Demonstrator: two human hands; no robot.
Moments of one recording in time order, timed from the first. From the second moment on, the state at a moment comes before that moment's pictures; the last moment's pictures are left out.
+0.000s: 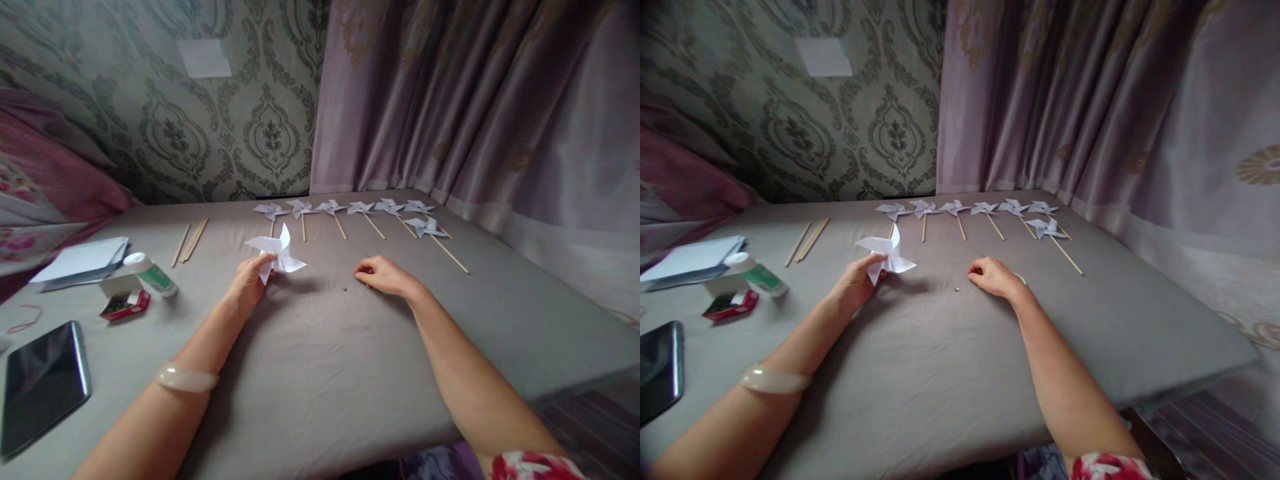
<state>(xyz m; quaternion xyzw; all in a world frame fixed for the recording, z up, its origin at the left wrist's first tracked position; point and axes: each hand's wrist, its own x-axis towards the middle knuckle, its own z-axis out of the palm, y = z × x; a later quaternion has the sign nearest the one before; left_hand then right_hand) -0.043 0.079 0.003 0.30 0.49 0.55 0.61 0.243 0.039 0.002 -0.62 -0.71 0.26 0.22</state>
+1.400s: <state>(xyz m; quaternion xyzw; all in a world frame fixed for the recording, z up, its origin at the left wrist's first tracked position) -0.040 0.077 0.004 0.30 0.50 0.55 0.60 0.223 0.022 0.011 -0.70 -0.69 0.10 0.13</state>
